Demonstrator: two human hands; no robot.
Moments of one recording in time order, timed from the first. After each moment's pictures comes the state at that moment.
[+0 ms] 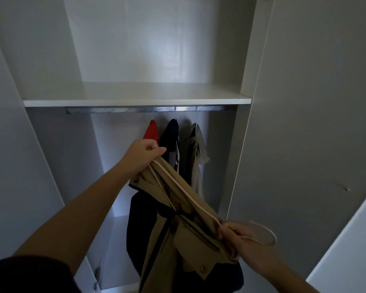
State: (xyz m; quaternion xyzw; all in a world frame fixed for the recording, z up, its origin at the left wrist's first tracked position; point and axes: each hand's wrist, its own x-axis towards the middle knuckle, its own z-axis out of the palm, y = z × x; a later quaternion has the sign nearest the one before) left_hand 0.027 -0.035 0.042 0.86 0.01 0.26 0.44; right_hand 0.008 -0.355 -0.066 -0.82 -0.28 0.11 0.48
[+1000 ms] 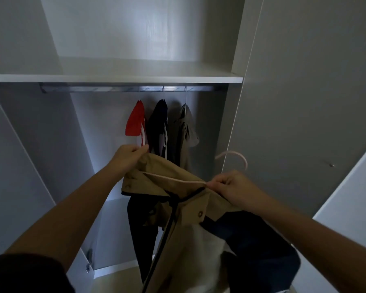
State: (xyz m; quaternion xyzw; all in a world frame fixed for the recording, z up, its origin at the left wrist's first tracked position) left_hand 0.029 -0.030 -0.019 0.85 0.18 0.15 0.48; right_hand 0.030 -0.333 -0.002 -0.85 -0.29 0.11 0.42
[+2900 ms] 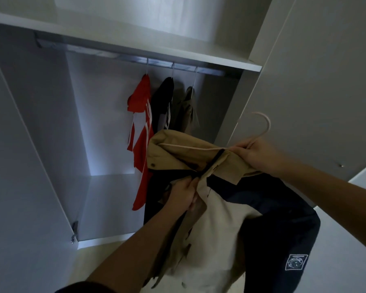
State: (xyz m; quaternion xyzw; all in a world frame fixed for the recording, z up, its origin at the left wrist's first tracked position) left_hand -0.001 -0.167 -0.135 0.73 0.09 0.05 0.67; right_hand 0.054 -0.321 0.045 -0.91 -0.27 0.05 0.30
